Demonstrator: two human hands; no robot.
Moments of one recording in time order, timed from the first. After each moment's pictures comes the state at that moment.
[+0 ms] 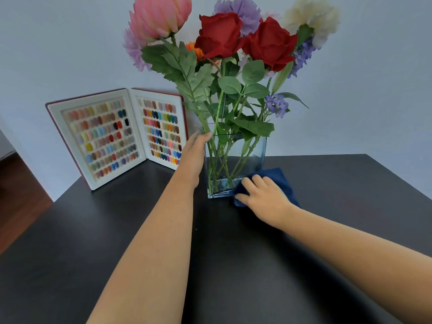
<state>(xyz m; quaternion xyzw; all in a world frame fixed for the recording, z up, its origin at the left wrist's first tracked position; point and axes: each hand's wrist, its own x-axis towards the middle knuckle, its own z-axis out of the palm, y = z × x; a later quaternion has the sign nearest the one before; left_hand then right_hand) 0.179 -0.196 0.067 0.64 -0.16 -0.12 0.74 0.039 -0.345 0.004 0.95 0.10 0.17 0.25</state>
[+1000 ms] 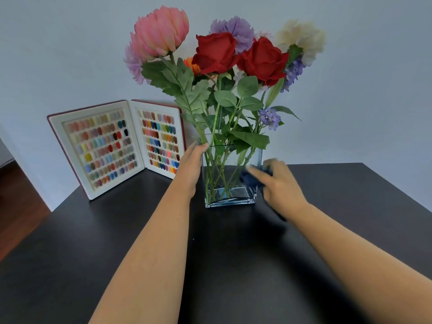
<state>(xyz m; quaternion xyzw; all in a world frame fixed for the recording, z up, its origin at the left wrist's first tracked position) 0.183 -0.195 0.065 0.63 -0.18 -0.13 0.74 0.040 -0.376 0.035 0.90 0.04 0.42 -0.04</state>
